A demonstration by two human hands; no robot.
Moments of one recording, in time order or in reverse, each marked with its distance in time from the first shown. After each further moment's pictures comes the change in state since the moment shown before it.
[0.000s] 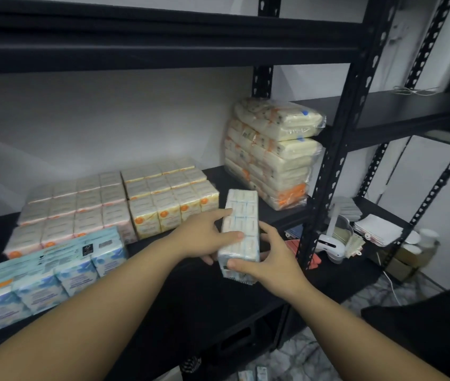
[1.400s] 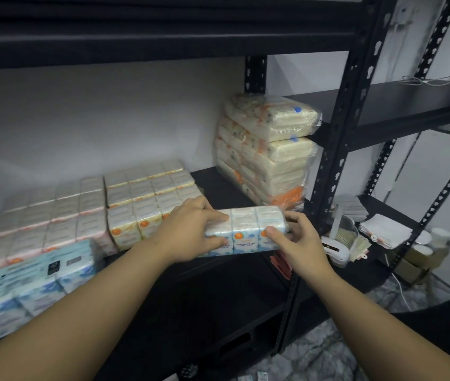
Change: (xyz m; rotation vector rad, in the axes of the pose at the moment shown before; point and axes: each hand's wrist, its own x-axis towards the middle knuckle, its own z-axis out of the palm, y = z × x) left_hand 0.044 -0.001 -0.003 0.607 0.230 0.268; right_hand 0.057 0.044 -0.075 0.161 0.235 0.004
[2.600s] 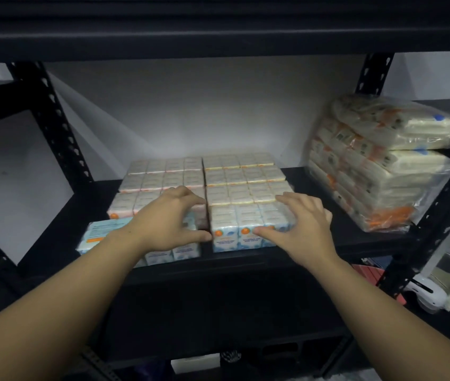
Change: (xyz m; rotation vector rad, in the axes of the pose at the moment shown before) left_hand -0.150 -0.111 -0.082 0.089 0.064 -0.331; right_hand 0.007 -0.054 0.152 -0.702 -0.207 -0.473
